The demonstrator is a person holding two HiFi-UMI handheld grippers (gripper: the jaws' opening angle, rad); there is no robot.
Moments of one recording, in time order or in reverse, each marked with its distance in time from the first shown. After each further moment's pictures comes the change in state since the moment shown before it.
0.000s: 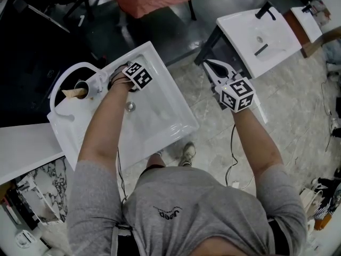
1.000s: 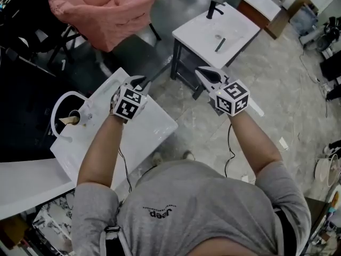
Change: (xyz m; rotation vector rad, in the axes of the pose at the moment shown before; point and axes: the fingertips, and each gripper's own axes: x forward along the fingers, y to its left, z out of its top) left arm -0.238 -0.099 0.158 -0.014 -0.743 -0.107; right arm -0.159 0.004 0.063 0.001 -0.075 -0.159
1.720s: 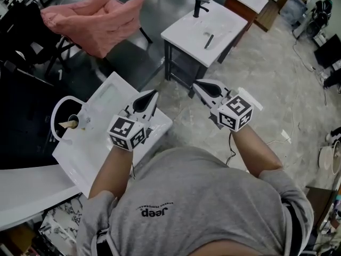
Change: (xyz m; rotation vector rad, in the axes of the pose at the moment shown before) left arm -0.092 -0.101 0.091 -0.301 -0.517 -0.168; right arm -0.085 0.052 0.013 0.041 -0.047 0.007
